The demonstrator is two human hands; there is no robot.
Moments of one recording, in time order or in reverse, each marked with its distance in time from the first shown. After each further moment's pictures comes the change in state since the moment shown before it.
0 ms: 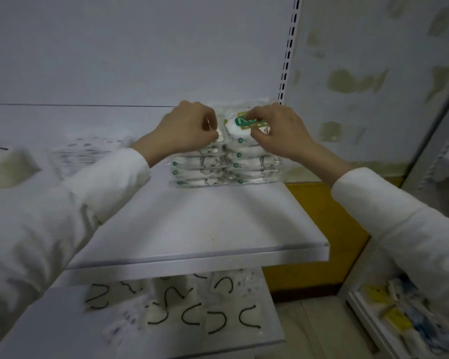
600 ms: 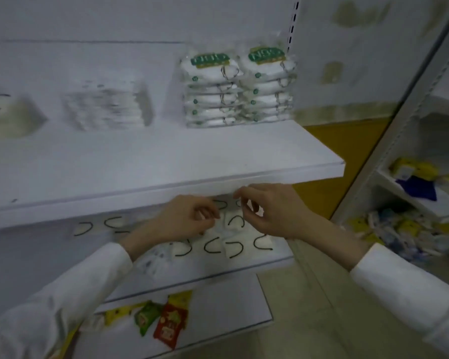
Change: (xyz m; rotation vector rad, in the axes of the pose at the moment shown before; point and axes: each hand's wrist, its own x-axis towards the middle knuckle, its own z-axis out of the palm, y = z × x) left_hand -0.242 -0.071 0.074 -0.455 -0.548 -0.093; right_hand -0.211 -0.159 0.063 0.092 -0.210 -0.093
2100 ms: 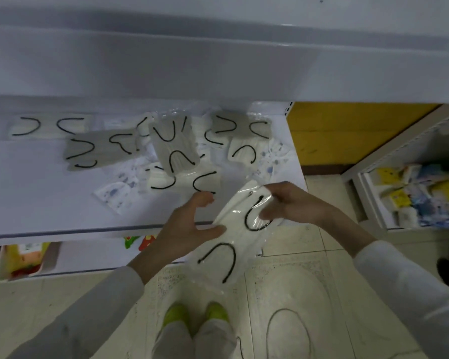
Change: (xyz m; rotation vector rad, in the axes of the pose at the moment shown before) left_hand 0.041 -0.145 0.217 -0.462 0.081 -0.441; right_hand -0.083 0.145 0.205 0.930 -0.804 0.666
